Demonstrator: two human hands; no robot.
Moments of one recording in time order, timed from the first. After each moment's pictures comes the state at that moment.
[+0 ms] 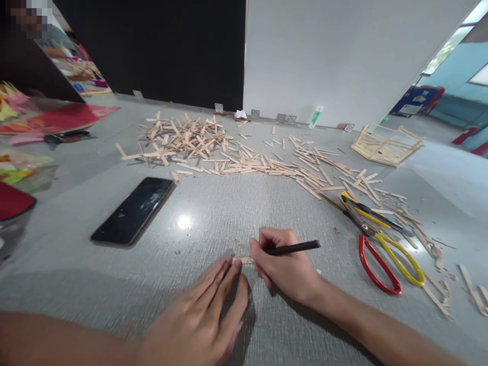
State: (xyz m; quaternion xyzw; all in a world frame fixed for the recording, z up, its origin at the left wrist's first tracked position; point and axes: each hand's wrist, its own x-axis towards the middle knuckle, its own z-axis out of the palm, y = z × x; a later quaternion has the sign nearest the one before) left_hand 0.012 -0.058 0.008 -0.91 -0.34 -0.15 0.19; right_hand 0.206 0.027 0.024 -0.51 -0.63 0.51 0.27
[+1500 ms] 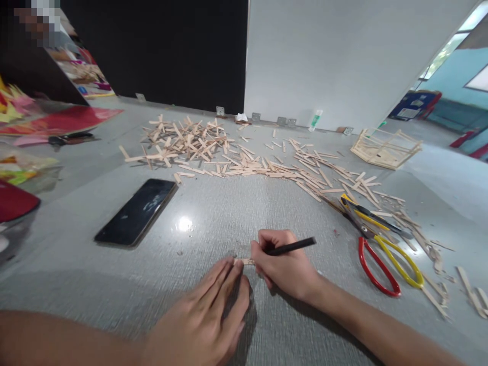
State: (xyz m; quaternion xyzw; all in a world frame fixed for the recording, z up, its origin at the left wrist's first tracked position) left_hand 0.011 -0.058 0.001 -0.90 -0.34 -0.18 0.20; right_hand 0.205 0.031 0.023 -0.50 -0.66 0.51 0.26
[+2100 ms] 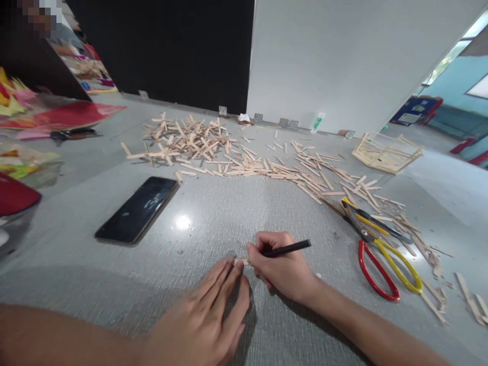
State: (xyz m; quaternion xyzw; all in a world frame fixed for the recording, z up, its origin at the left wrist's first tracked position) left_hand 0.013 -0.057 0.003 -0.90 -0.34 -0.16 0.20; right_hand 0.203 0.031 0.018 -0.50 -0.64 0.53 0.25
